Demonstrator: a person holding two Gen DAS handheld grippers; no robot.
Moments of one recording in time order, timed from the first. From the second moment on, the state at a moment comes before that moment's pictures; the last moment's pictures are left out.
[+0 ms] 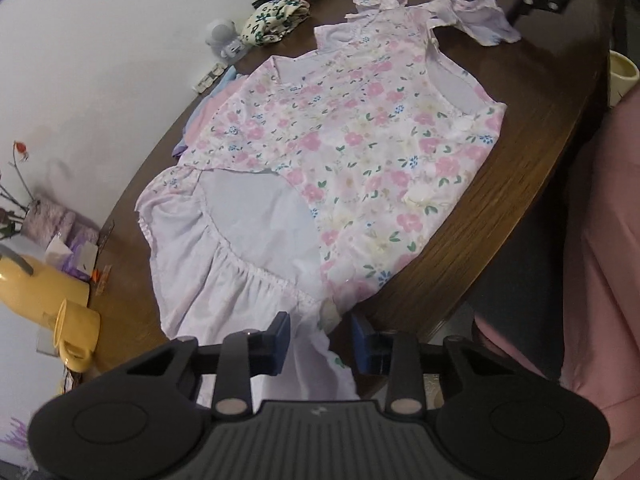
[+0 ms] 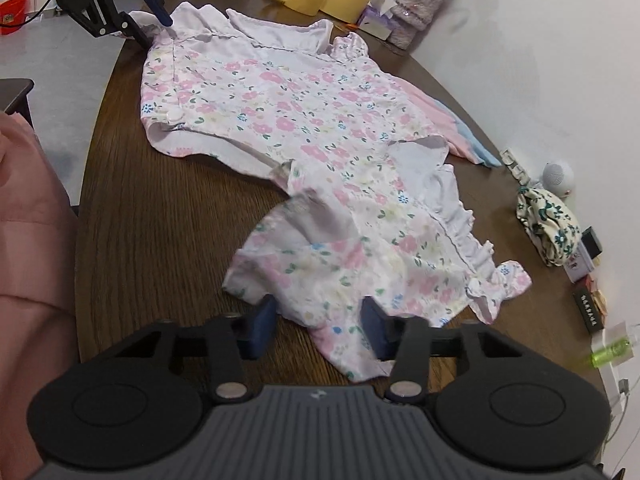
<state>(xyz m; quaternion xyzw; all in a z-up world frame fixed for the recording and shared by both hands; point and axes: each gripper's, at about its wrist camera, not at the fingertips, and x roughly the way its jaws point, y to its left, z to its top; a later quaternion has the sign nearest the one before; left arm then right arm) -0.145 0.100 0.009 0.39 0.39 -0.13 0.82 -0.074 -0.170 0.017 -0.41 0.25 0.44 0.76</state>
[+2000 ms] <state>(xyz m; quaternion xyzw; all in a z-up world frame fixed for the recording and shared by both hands) -0.005 0.106 0.005 0.16 0.35 -0.17 0.91 0.087 -0.212 0.033 -0.19 0.44 0.41 0.78</state>
